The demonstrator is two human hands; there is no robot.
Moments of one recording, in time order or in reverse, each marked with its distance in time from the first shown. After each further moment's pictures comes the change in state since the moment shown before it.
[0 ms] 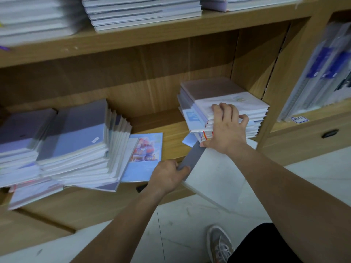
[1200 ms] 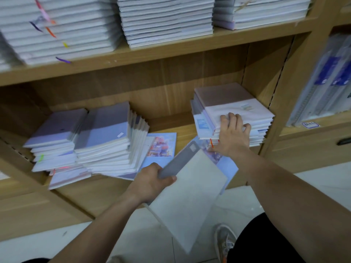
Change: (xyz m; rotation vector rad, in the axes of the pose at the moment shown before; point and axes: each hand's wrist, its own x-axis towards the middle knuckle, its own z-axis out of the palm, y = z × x) left_hand -0.089 -0.028 -0.066 0.044 0.079 -0.100; right_hand -0.012 -0.005 0.017 -0.073 -0.089 -0.006
